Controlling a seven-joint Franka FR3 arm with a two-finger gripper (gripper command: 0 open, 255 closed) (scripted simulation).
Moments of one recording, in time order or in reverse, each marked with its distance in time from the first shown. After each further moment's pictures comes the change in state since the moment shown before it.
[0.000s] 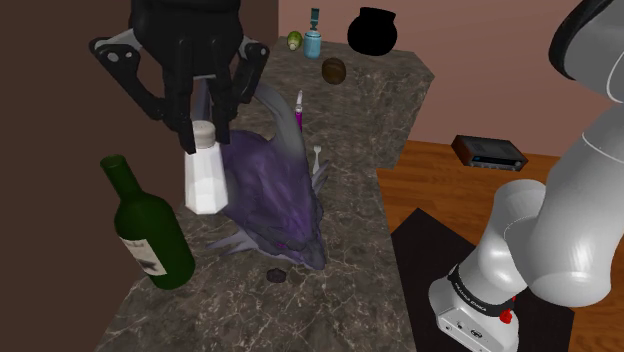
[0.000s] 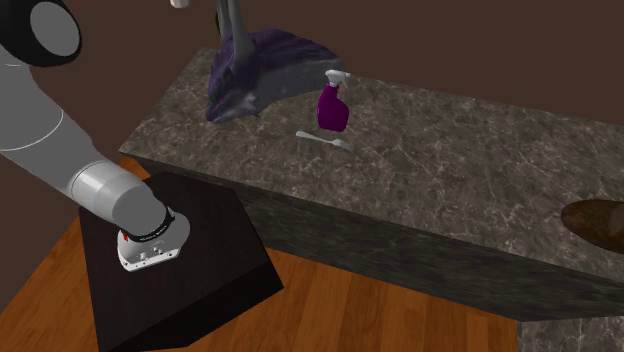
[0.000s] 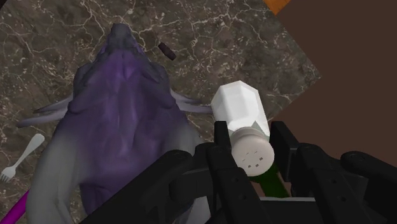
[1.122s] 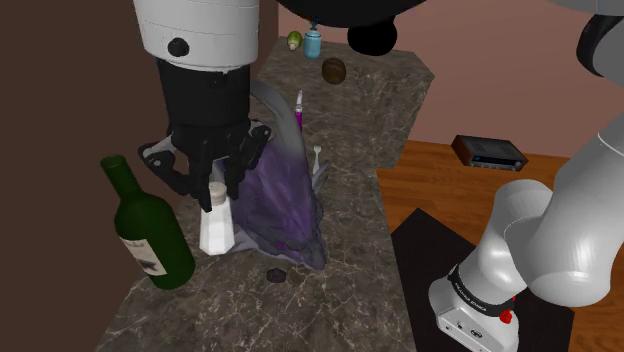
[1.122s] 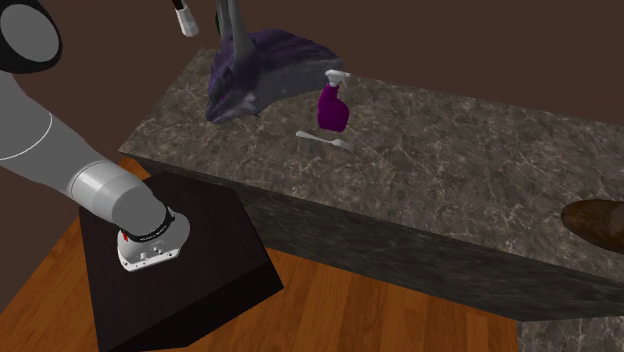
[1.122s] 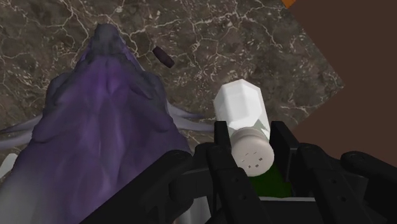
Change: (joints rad) arm -0.010 -0.088 -0.010 -0.337 0.032 0.253 -0.031
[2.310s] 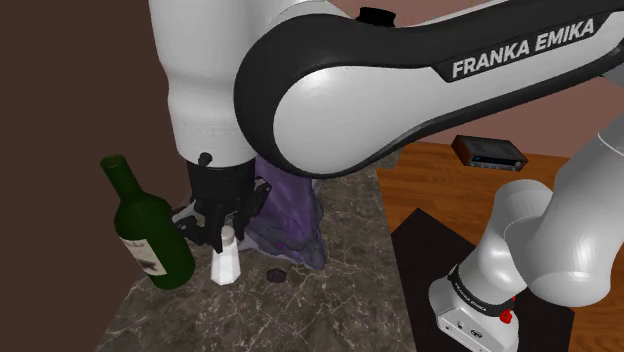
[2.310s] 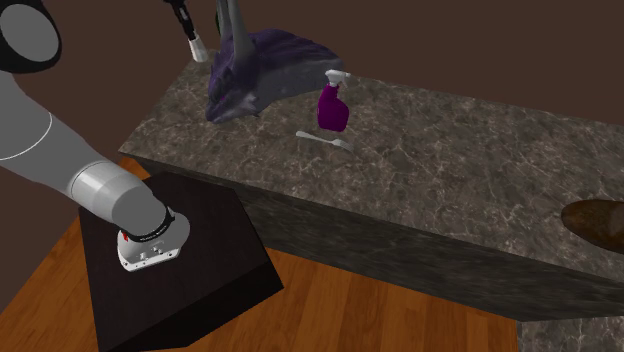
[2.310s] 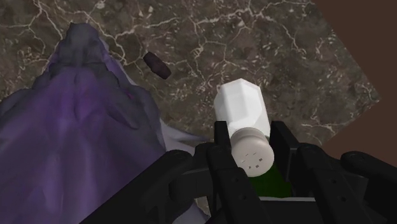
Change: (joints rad) arm 0.002 -0.001 0.002 -0.247 0.005 0.246 -0.013
